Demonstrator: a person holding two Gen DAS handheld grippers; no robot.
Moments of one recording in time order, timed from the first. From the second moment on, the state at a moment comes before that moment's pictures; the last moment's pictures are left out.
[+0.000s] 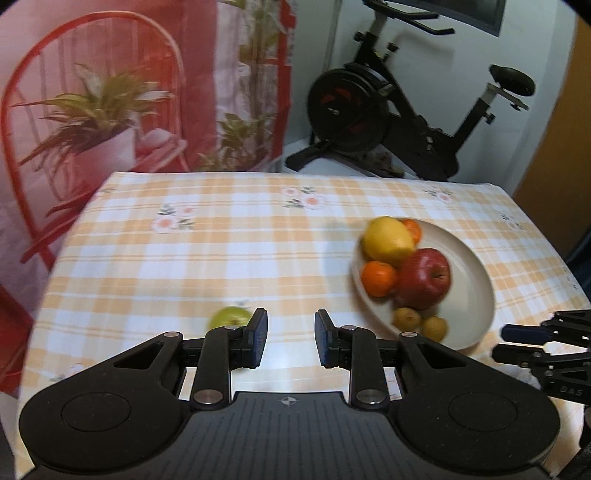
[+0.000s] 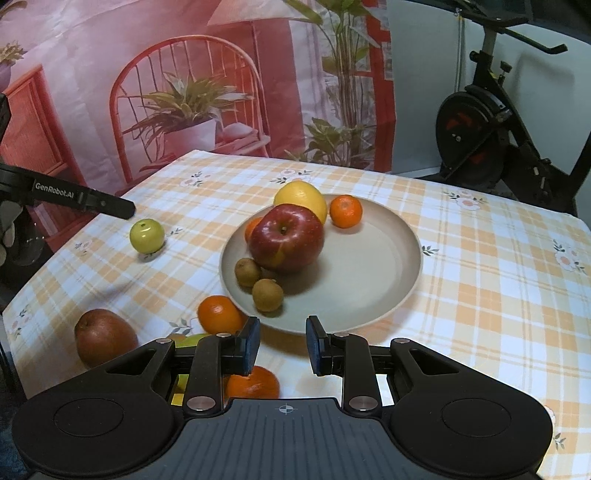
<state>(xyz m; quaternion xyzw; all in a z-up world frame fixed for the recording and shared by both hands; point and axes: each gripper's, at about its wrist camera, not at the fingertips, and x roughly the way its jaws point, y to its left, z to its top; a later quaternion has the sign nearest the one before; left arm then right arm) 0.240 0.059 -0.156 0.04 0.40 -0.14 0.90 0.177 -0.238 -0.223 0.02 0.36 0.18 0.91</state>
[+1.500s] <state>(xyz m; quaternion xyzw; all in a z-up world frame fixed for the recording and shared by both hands) 0.188 0.077 -0.183 0.01 0.43 -0.19 0.88 0.152 -0.208 -0.214 0.01 0.36 0.19 0.91</state>
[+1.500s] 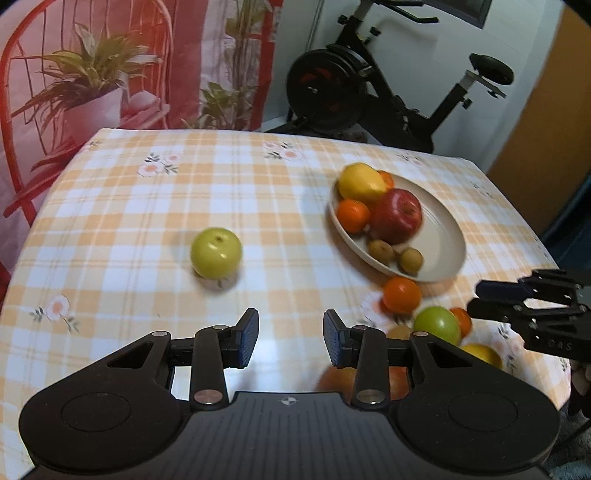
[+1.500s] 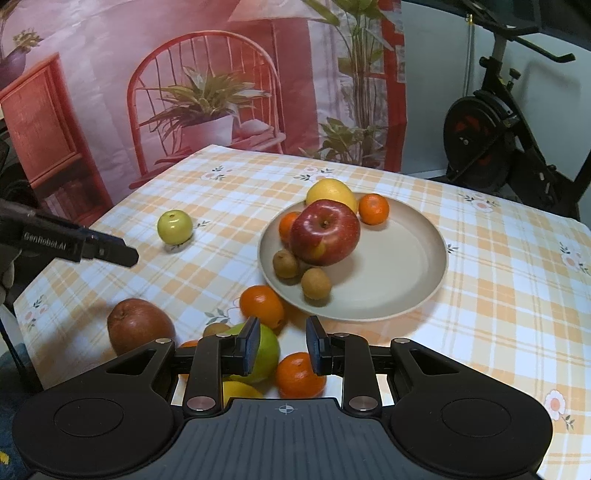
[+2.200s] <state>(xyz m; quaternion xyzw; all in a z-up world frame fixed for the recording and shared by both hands) 0.161 0.057 -0.187 0.02 0.43 -0.23 0.88 0.124 -0.196 -0.213 0.00 0.37 0.20 0.91</state>
